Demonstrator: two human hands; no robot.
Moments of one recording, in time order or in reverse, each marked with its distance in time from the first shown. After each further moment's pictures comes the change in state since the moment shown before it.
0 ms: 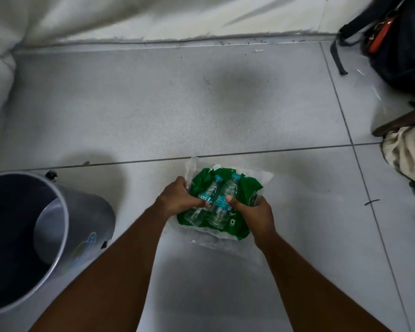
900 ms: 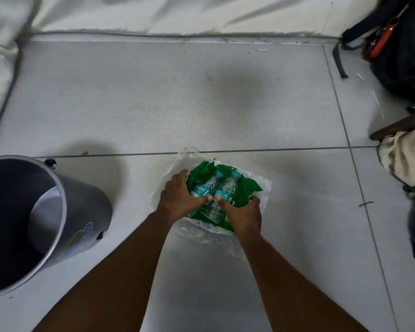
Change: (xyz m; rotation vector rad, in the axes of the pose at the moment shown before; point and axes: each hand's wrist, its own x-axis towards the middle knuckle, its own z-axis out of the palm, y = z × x) left_hand -0.010 -0.010 0.029 0.040 0.252 0.122; right_hand -0.005 0.011 0.026 -0.262 0.166 -0.016
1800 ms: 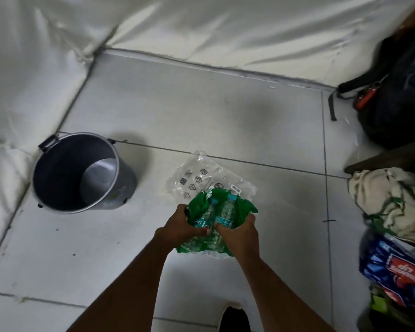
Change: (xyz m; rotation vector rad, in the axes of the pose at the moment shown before) left_hand -0.197 0.049 -0.033 -0.541 -0.200 -0.257; right_hand -0.147 -0.012 -0.122 -0.226 -0.166 -0.201
